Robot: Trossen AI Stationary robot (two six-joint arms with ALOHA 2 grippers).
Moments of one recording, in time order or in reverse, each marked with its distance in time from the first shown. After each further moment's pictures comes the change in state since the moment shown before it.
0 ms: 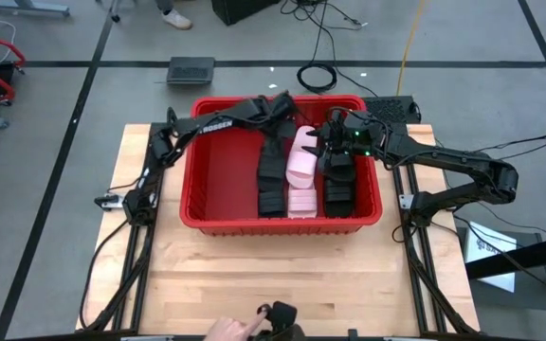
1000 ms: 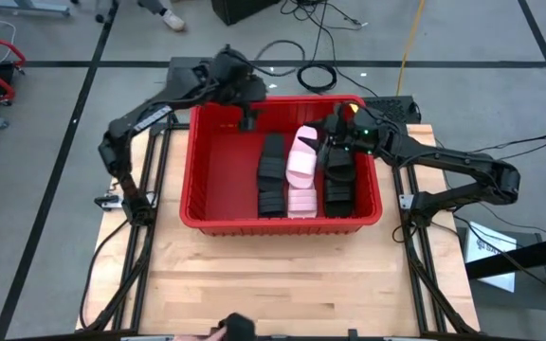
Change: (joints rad) left arm 0.074 -0.423 0.002 -0.042 0.168 -0.113; right arm 0.018 -0.019 -0.001 0.195 -0.001 0.036
